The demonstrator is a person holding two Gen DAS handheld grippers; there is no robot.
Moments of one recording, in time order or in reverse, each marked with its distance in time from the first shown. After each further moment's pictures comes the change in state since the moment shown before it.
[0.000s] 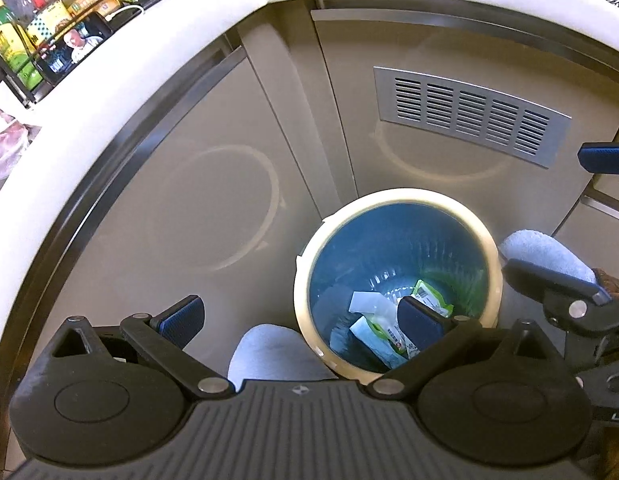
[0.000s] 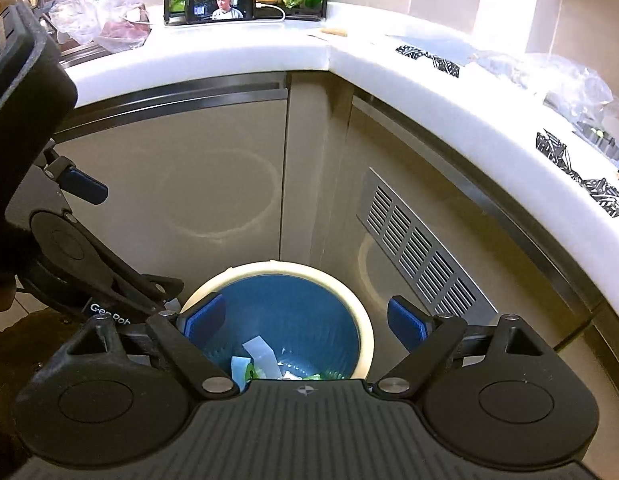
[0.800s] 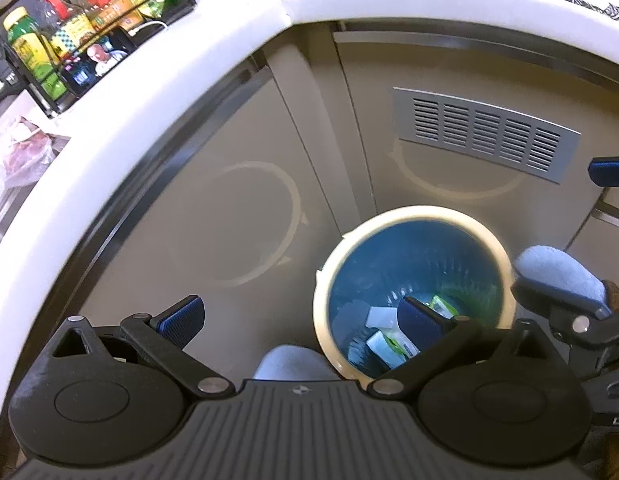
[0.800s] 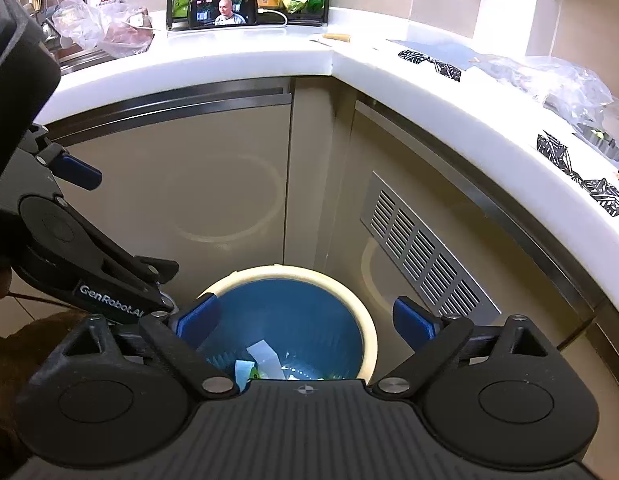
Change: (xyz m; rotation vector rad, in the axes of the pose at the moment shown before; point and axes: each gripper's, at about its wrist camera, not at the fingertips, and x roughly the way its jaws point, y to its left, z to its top) left arm -0.010 0.008 0.000 -0.019 -0.055 0.058; right arm -0.001 0.001 -0.001 0.001 -0.017 0.009
